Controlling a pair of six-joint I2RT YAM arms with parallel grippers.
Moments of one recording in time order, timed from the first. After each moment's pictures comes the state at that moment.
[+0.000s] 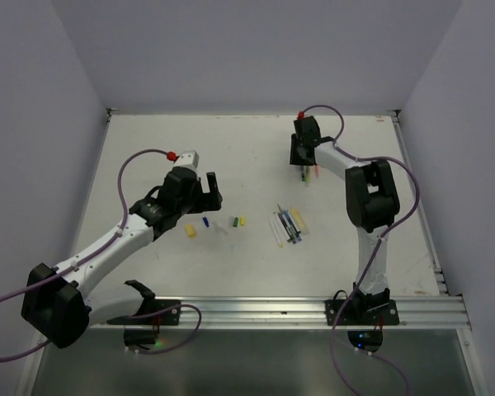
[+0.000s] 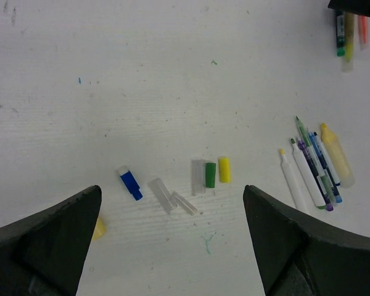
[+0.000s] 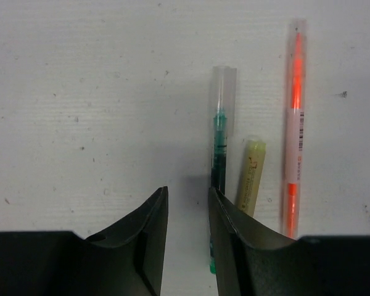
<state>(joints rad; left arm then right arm) -0.55 1.16 0.82 -0.36 -0.19 -0.55 0.31 2.11 1.54 -0.32 0.19 0.31</state>
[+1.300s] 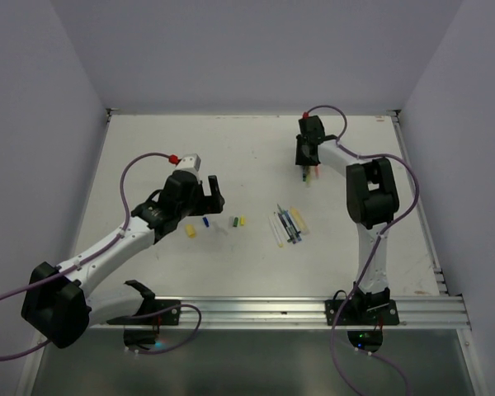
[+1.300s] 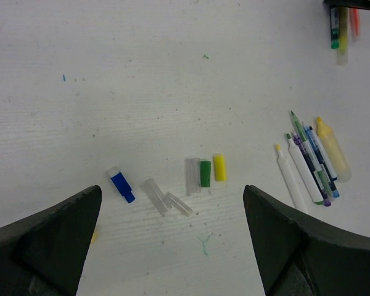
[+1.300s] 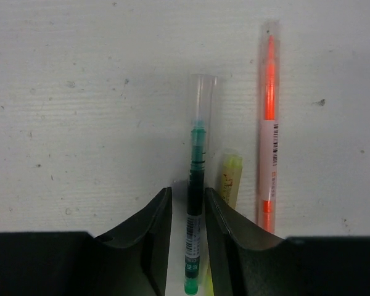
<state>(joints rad) -0.55 1.15 0.77 -0.28 -0.15 -0.54 0.27 2.17 1.62 -0.37 0.20 0.28</state>
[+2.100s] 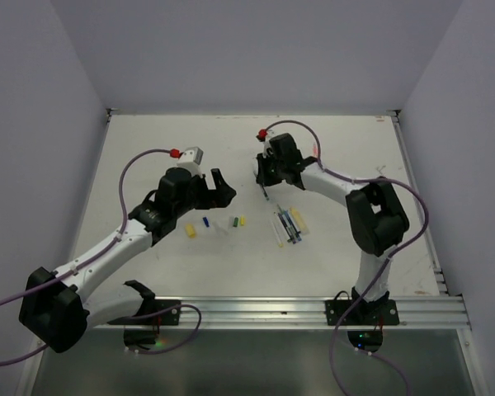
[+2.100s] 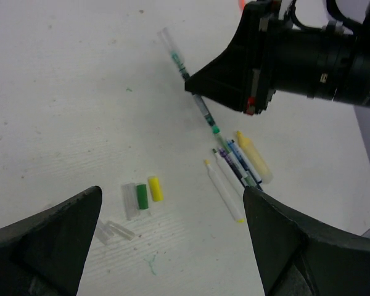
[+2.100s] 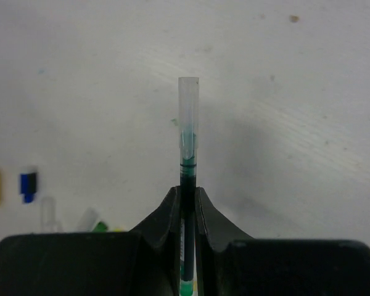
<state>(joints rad) -0.55 1.12 0.75 -0.12 0.00 -0.57 0.51 1.95 1.36 -0.22 -0.11 0.22</state>
